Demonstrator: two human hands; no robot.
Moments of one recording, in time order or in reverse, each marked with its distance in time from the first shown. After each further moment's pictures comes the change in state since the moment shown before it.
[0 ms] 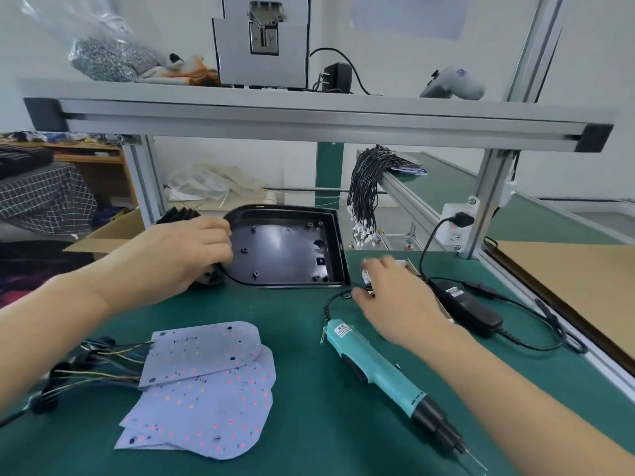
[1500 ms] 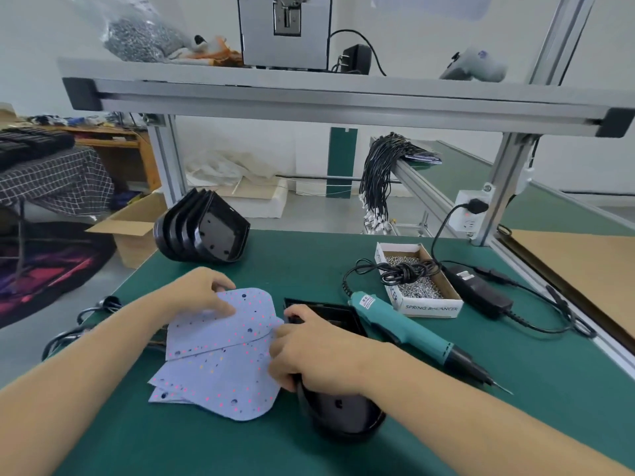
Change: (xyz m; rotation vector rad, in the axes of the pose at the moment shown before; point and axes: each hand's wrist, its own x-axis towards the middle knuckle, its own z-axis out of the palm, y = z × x) left_hand -0.054 0.017 0.093 -0.798 -0.523 -1.073; right_hand -0.042 -0.078 0.043 -0.225 -0.342 -1.034
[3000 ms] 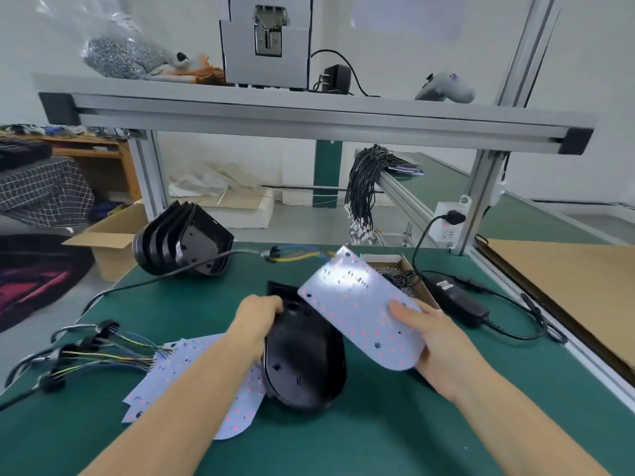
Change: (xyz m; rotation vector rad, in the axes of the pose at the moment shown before) left_hand -0.021 0.118 0.078 -1.058 0.152 -0.366; right_hand -0.116 0.043 0.022 1.876 0.963 1.041
